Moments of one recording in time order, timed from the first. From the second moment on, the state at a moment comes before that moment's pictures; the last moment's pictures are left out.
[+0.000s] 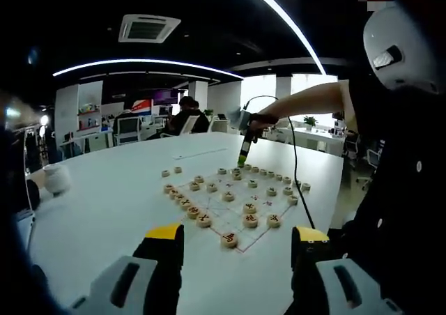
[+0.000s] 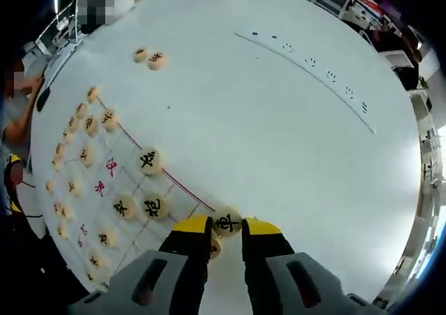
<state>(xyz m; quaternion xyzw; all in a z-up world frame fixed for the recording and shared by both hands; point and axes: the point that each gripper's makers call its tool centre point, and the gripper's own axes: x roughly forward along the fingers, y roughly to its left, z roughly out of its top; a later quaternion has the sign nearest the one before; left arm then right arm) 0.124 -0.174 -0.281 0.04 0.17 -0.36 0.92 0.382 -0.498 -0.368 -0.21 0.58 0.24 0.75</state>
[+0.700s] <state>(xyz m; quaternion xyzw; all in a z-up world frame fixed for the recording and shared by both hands) 0.128 -0.177 -0.274 0.04 0.16 -0.36 0.92 0.397 -0.492 -0.275 -0.15 0.41 0.30 0.85</state>
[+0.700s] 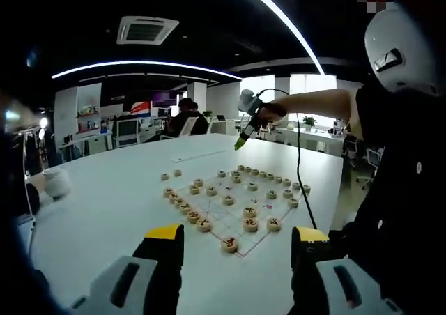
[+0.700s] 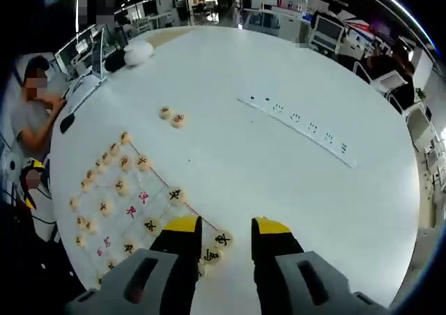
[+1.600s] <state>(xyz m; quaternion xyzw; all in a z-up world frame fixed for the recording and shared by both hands) 0.145 -0.195 -0.260 0.06 0.17 -0.35 0.92 0.172 -0.558 -0.229 -0.11 0.11 0.24 0.96</state>
